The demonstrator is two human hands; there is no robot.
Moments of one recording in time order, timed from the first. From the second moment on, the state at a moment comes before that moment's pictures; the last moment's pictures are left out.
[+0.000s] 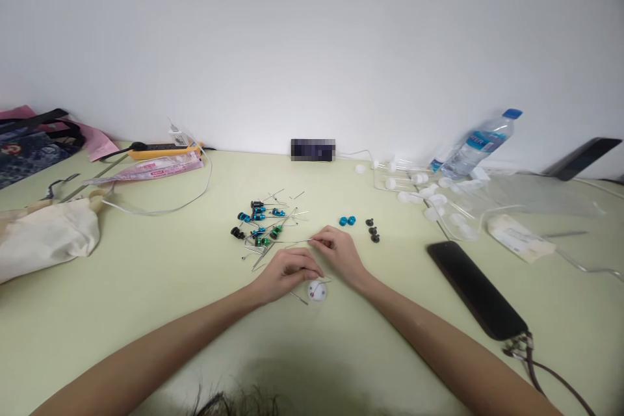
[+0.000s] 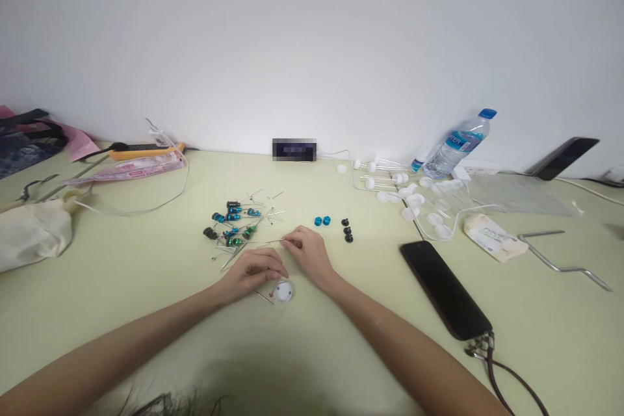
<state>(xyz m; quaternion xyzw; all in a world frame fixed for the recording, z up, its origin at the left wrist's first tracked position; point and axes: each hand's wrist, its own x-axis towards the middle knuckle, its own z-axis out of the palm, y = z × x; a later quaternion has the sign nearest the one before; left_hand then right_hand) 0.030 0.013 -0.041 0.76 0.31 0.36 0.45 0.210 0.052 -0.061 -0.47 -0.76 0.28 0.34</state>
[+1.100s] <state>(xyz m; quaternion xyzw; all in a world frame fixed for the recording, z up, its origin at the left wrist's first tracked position) 0.027 0.016 -0.042 0.65 0.46 0.44 0.41 0.213 0.038 -0.028 -0.41 -0.70 0.37 0.45</state>
